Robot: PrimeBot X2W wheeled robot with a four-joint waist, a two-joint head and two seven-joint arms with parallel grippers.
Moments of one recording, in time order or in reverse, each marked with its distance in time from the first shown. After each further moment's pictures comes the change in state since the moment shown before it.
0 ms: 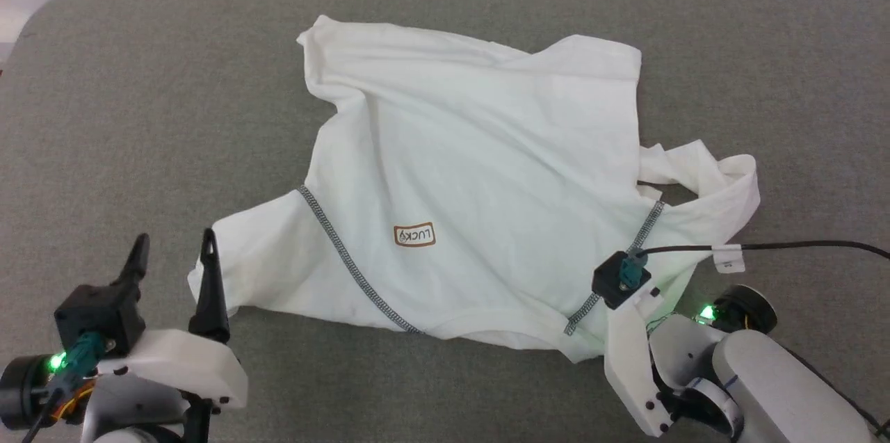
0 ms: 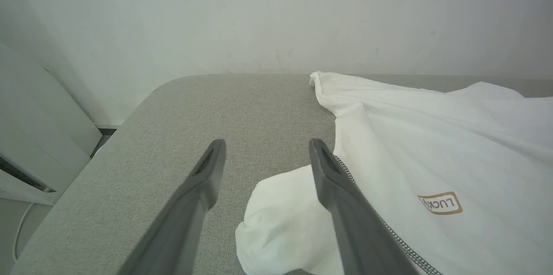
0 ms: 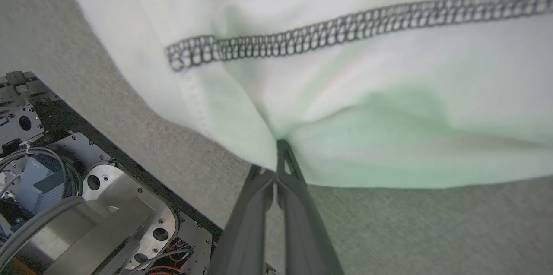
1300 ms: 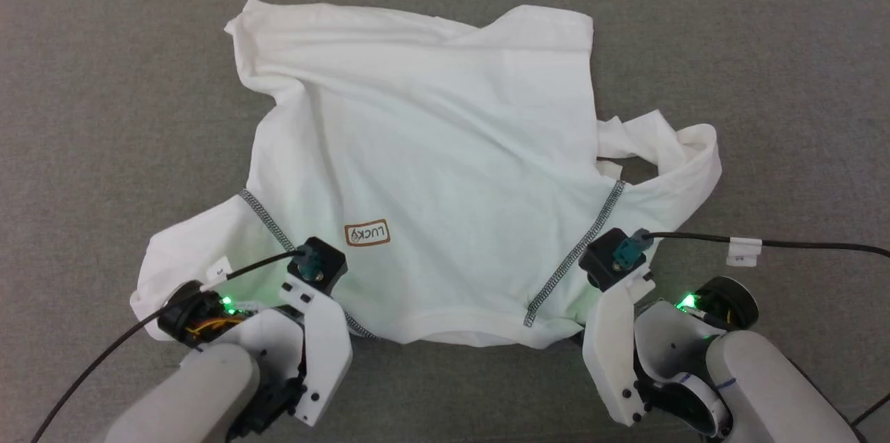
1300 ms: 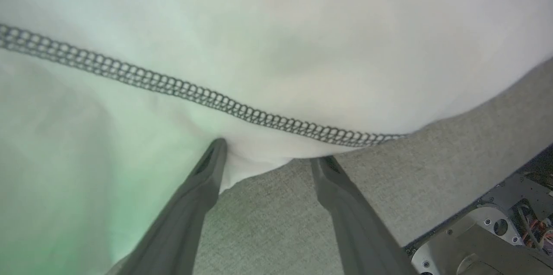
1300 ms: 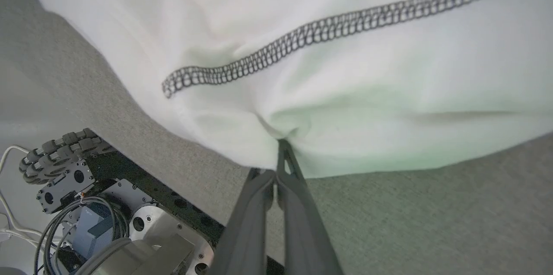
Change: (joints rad) left arm -0.419 -0.022 -0.453 0.390 -0.048 -0.439 0.670; right arm 0.077 0.121 -0.159 -0.146 -0.046 0.000 -0.007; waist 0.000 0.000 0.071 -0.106
